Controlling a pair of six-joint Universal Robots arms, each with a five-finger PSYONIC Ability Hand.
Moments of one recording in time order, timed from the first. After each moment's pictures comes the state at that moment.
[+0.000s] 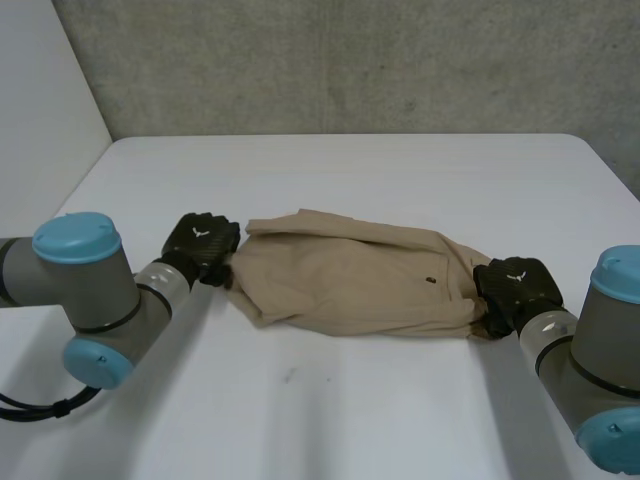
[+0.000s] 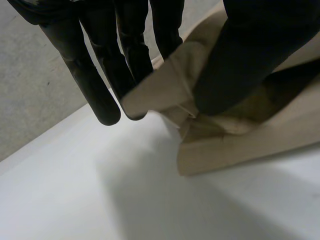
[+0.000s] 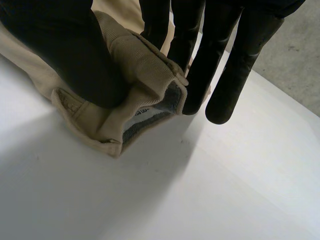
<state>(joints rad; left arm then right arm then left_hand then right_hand) 4.41 -2.24 -1.51 3.52 -1.33 3.47 1.86 -1.15 1.83 -0.30 1.55 2.78 1.09 1.13 1.11 1.12 0.93 0.90 1.17 1.16 1.19 0.95</state>
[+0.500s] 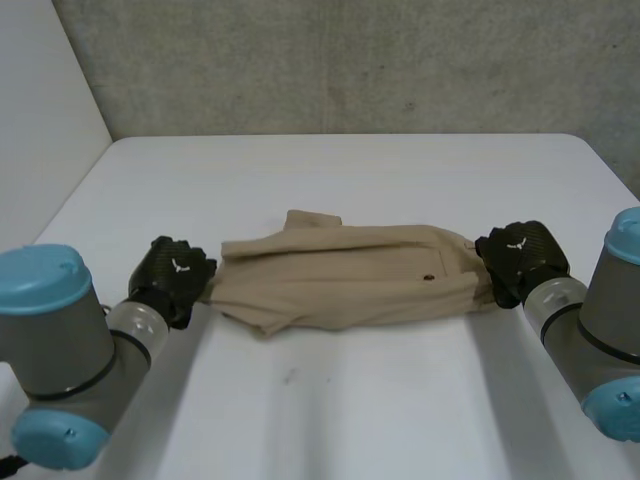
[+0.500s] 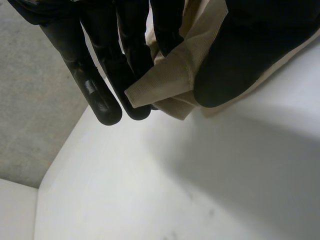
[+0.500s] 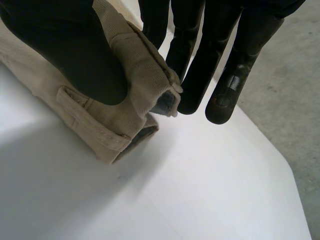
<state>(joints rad) 4.35 -1.93 -1.85 3.49 -1.54 3.85 1.86 -1.19 1.72 -0.22 1.55 2.58 1.09 1.16 1.17 1.18 0.96 0.94 1.17 1.17 1.19 0.97</state>
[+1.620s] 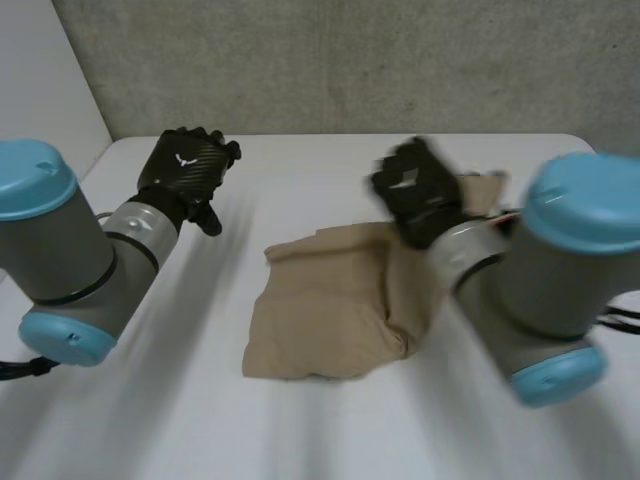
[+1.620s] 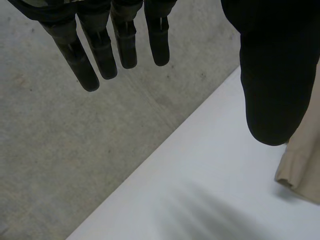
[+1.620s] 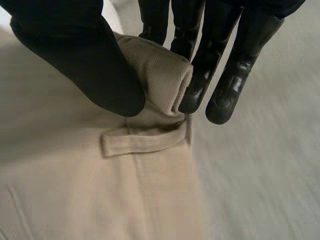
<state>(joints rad) 4.33 -1.93 -1.51 3.43 -1.46 3.54 2.21 -1.15 1.42 -0.24 1.49 2.27 0.37 0.35 0.35 0.35 0.16 0.97 1.17 1.19 1.19 0.99</state>
